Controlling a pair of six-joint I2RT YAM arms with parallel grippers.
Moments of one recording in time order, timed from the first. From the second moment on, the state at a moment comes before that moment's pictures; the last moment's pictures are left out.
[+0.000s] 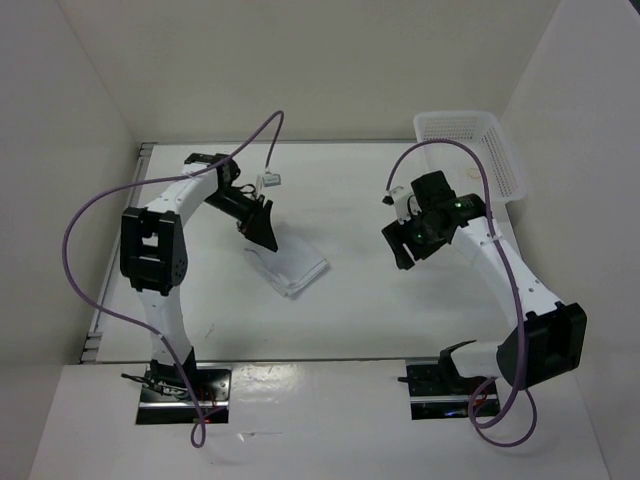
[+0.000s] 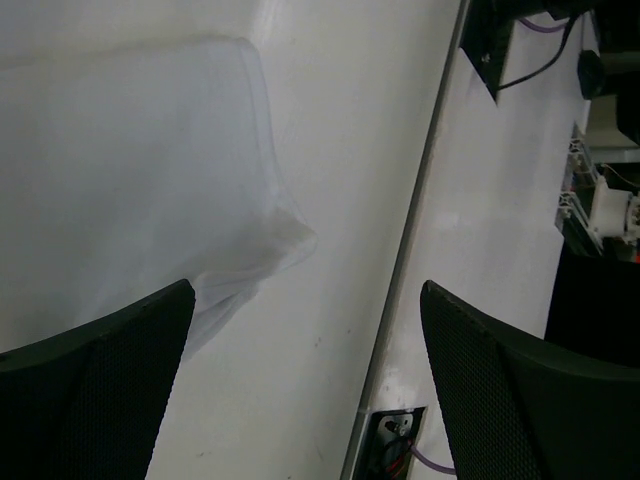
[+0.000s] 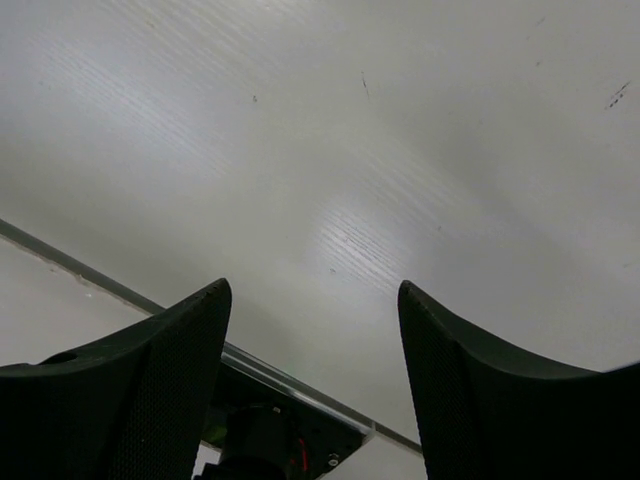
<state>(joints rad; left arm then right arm) -0.13 1.99 1.66 -1.29 1.00 0.72 0.31 1.32 1.20 -1.05 -0.13 -0.27</state>
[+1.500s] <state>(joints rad) -0.12 1.92 1.93 -1.32 0.98 0.63 0.11 1.10 1.18 -1.03 -0.12 -0.24</state>
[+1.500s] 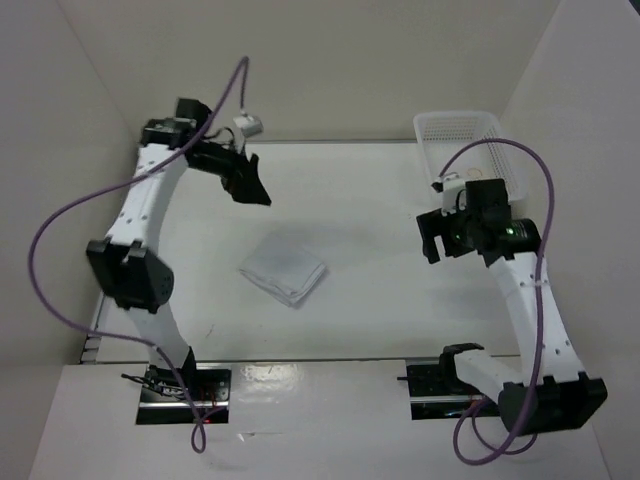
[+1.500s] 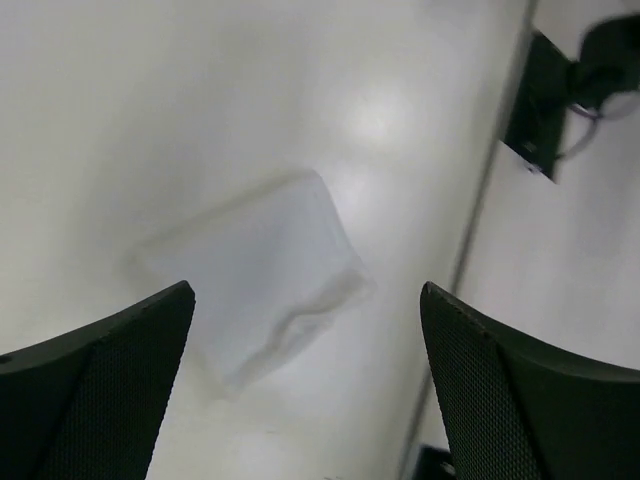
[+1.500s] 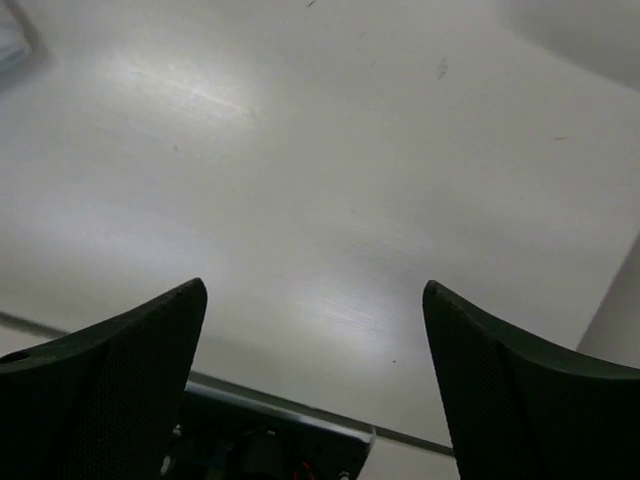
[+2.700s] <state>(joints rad) 0.53 0.75 0.93 -0.71 0.43 0.20 -0.14 0.76 0.90 -0.55 0.13 -0.08</state>
